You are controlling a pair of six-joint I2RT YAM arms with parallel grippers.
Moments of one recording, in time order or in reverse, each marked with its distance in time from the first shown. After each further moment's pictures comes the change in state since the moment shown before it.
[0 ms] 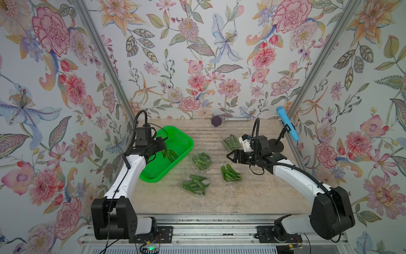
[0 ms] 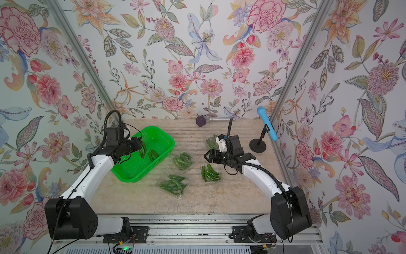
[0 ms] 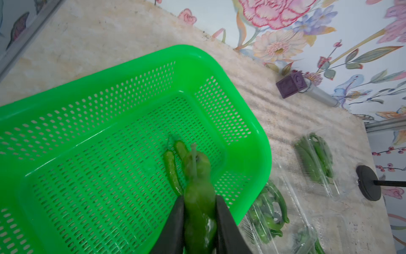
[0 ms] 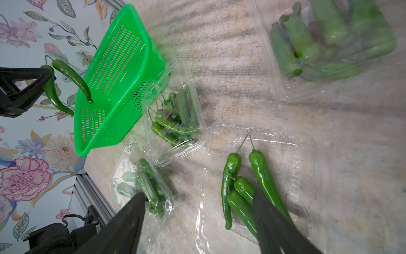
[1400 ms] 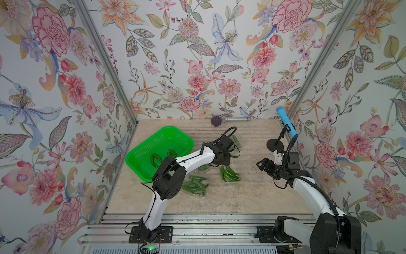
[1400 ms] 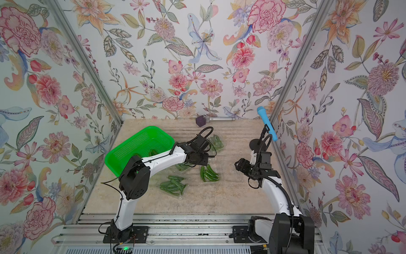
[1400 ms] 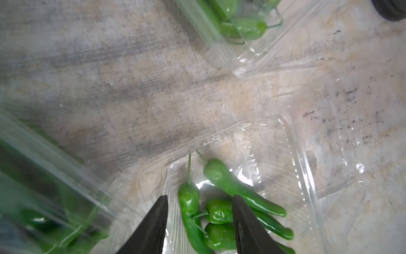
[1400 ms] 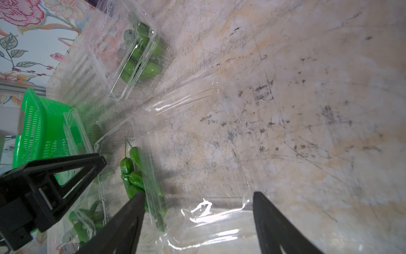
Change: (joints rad) left arm -0.832 0.720 0.648 -0.213 -0.188 -0.200; right arm -0.476 -0.269 -0.314 -0.084 0.033 0.005
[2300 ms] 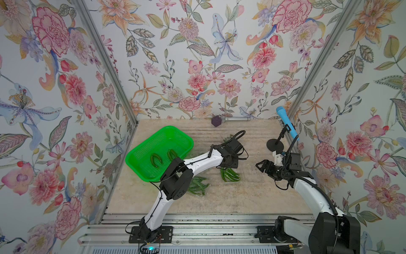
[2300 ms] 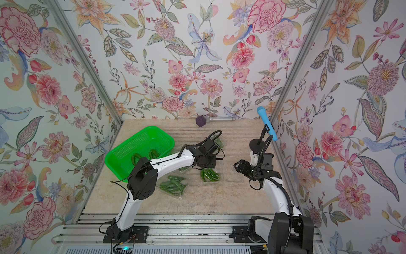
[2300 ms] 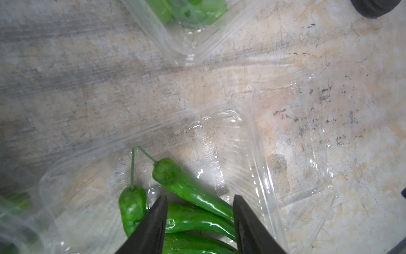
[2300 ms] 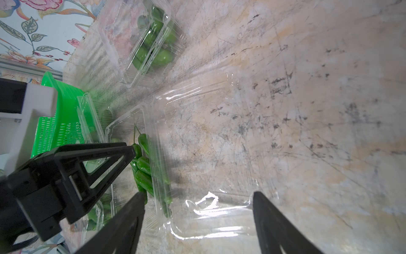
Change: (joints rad) left arm -0.076 0.100 0.098 -0.017 -0.004 -0.098; right arm -0.037 0.000 -0.018 0.001 -0.106 -0.068
